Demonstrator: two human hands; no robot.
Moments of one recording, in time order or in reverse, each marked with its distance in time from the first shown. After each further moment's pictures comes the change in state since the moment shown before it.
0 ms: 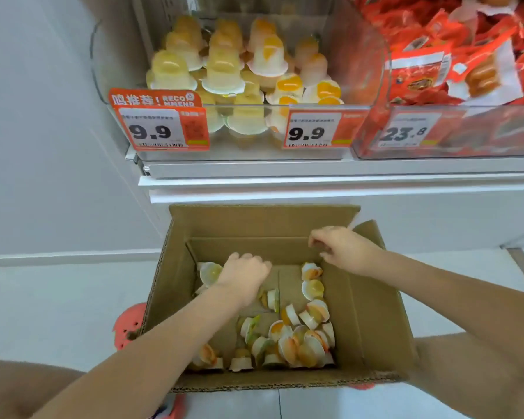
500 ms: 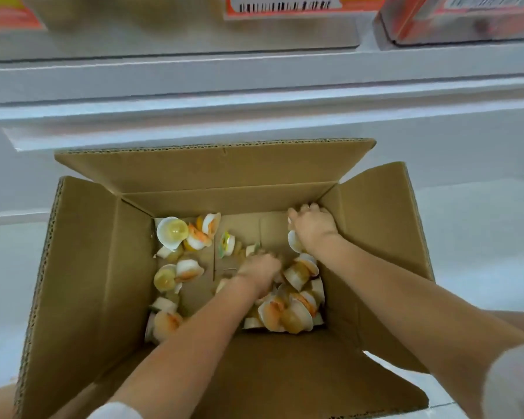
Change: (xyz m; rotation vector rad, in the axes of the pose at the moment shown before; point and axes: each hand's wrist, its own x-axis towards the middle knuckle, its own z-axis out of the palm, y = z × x) left_hand 0.113 0.072 0.133 -0.199 -0.357 0.155; right_hand 0.083 0.048 0.156 -0.366 -0.268 0.266
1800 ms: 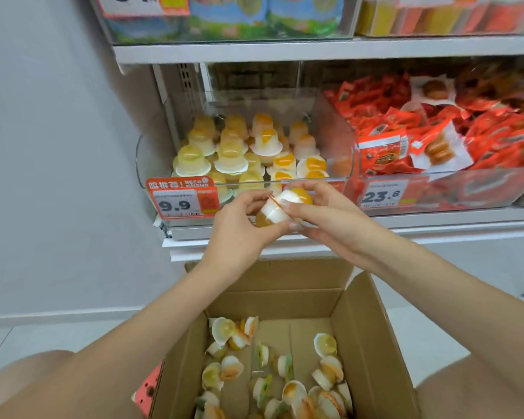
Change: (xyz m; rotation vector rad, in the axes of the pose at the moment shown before) left_hand -0.271 -0.007 -0.227 -0.950 1.228 0.068; right_hand -0.231 0.001 -0.290 1.835 0.392 -0.402
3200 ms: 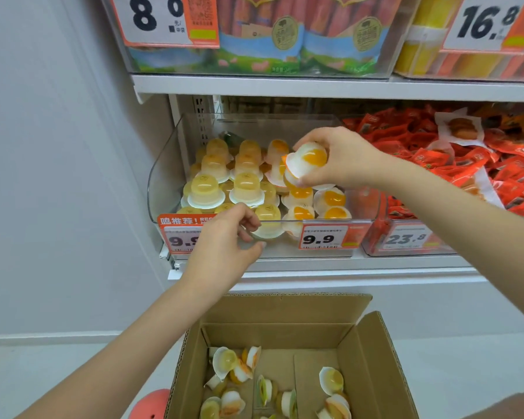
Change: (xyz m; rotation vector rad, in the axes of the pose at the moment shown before) left_hand 0.041 -0.016 -0.046 0.303 0.017 0.110; right_hand 0.123 -0.091 -0.023 -1.196 0.054 -0.368
